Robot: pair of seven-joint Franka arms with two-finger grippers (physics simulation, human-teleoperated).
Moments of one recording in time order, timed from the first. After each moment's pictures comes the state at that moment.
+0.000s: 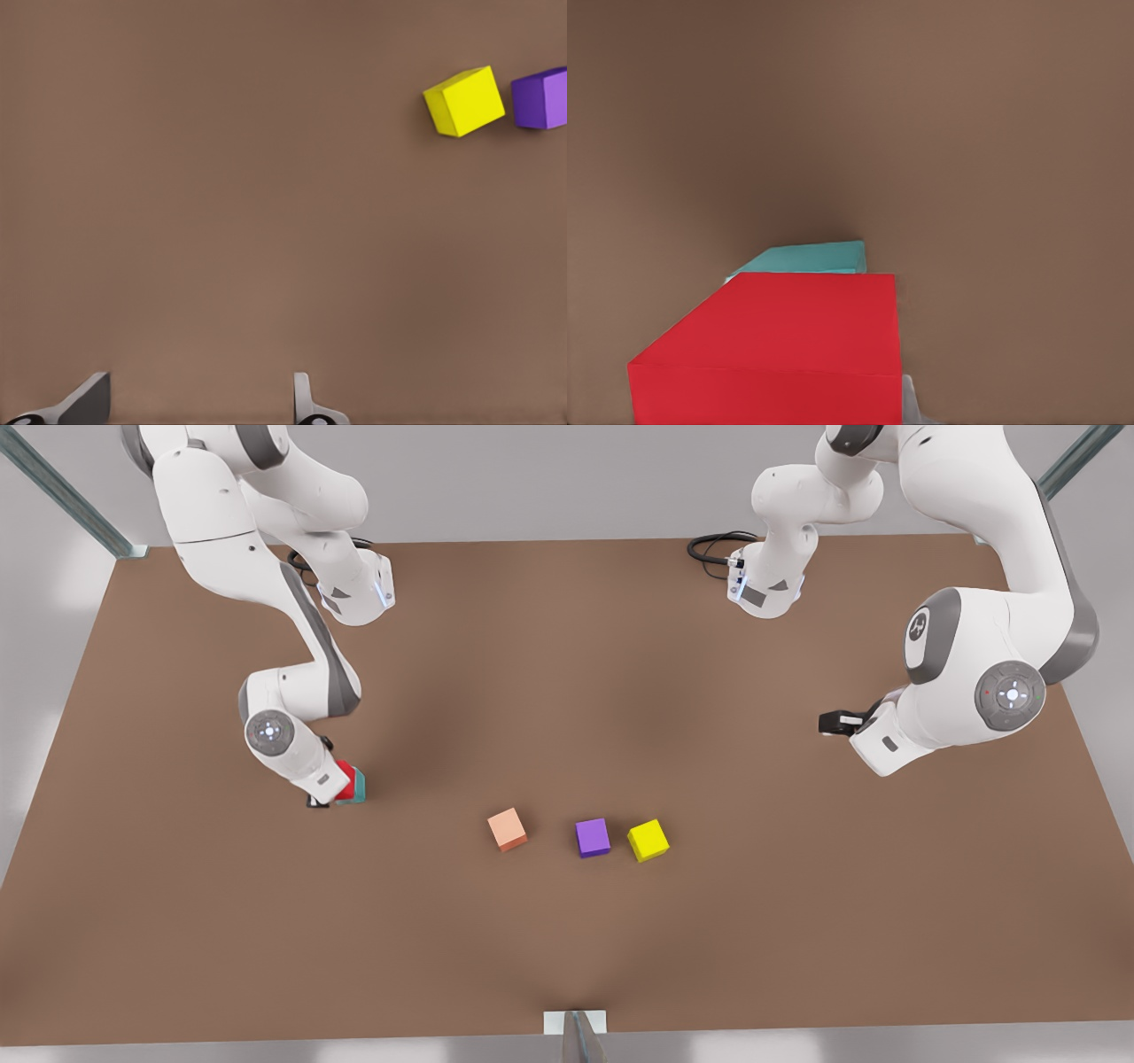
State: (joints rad) left arm -0.05 0.24 -0.08 -1.44 0.02 1.38 0.00; right arm 0.00 0.26 0.10 -2.23 -0.20 2.38 -1.34
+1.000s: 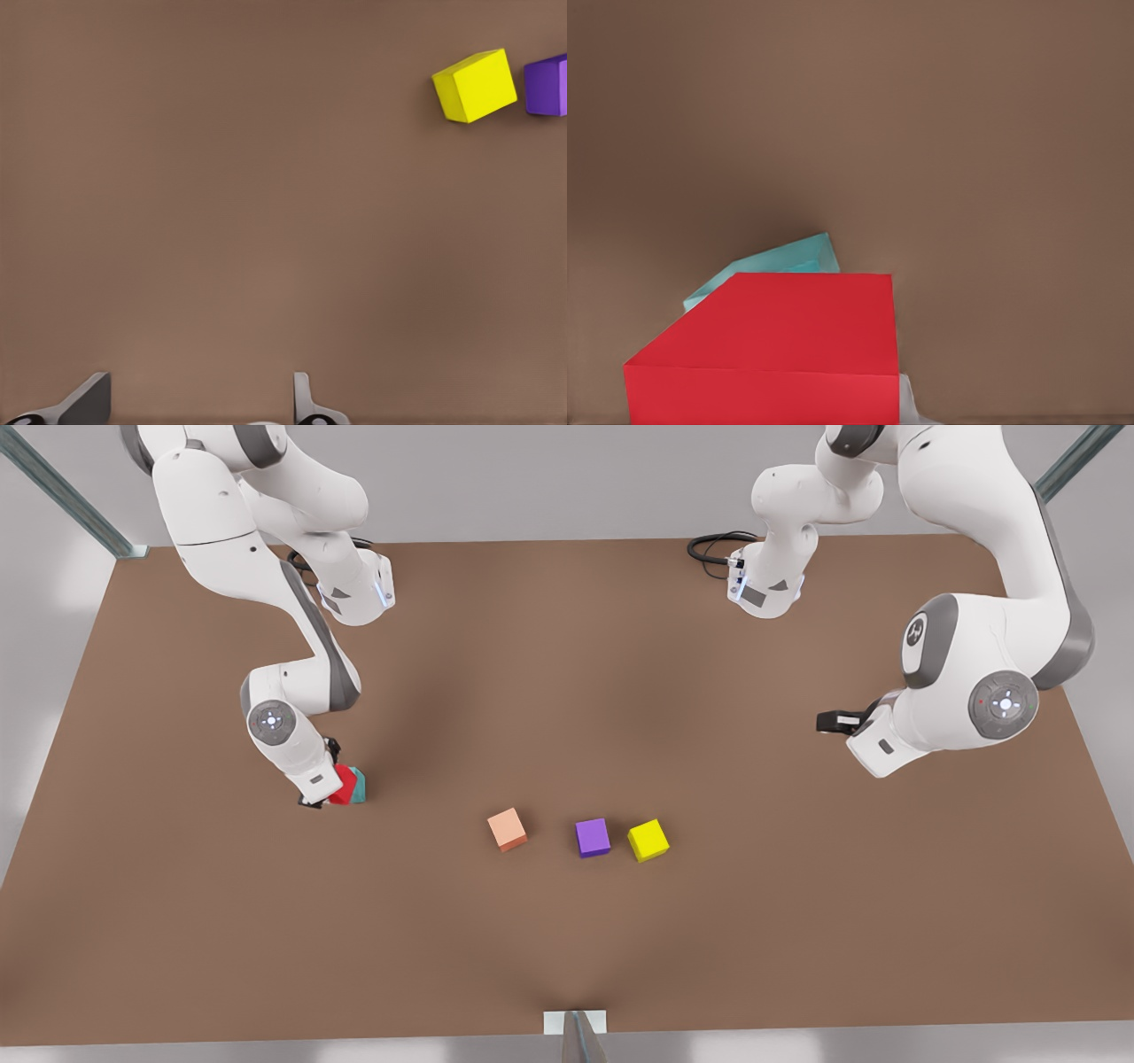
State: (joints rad) left arm -0.05 0.25 -0.08 -1.45 0.02 1.36 -0.02; right arm -0.02 0.25 0.11 -2.28 -0.24 2.48 -1.10
